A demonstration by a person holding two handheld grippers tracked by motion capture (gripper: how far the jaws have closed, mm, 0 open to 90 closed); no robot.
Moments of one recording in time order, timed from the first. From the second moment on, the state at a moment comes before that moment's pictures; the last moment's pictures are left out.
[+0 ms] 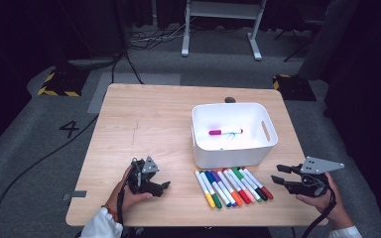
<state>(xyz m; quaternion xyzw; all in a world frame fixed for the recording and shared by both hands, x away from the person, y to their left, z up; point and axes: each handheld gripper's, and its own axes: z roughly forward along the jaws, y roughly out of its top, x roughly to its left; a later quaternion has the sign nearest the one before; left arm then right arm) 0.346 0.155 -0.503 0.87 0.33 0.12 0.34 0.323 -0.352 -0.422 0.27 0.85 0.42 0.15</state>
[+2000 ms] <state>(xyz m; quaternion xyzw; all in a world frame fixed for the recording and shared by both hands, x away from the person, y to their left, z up) 0.346 0.155 -0.503 0.87 0.33 0.12 0.34 0.347 -0.358 -0.491 0.29 0.87 0.38 0.13</state>
